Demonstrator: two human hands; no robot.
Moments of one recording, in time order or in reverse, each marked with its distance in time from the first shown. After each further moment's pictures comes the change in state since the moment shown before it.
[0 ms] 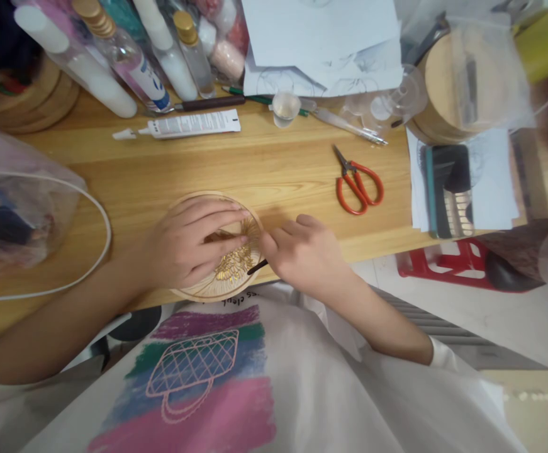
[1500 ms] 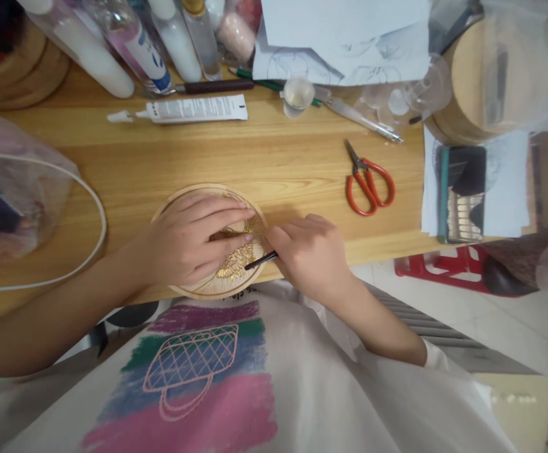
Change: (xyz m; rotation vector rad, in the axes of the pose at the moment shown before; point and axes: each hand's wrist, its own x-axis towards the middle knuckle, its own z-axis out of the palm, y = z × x) left_hand 0.005 0.002 -0.002 0.115 0.030 0.086; right_hand -0.002 -0.001 0.007 0.194 0.012 0.174
